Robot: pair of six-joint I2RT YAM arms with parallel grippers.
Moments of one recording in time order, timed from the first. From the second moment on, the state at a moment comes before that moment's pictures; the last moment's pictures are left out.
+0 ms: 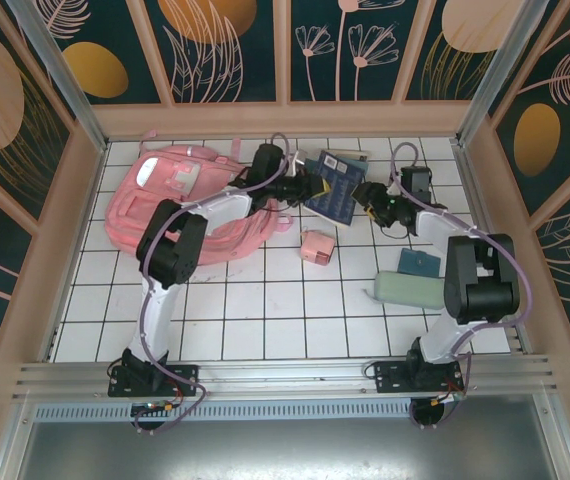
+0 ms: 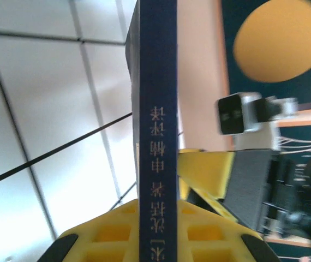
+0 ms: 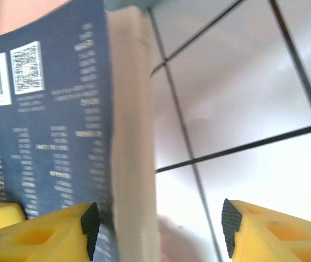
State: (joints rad) left arm -0.54 2.21 1.61 0.18 0.77 -1.02; right arm 0.07 1.66 0.95 -0.01 -0.57 0.80
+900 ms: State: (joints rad) left arm -0.52 2.14 1.50 0.50 0.86 -1.27; right arm 0.08 1.72 0.87 0.56 -0.94 1.17
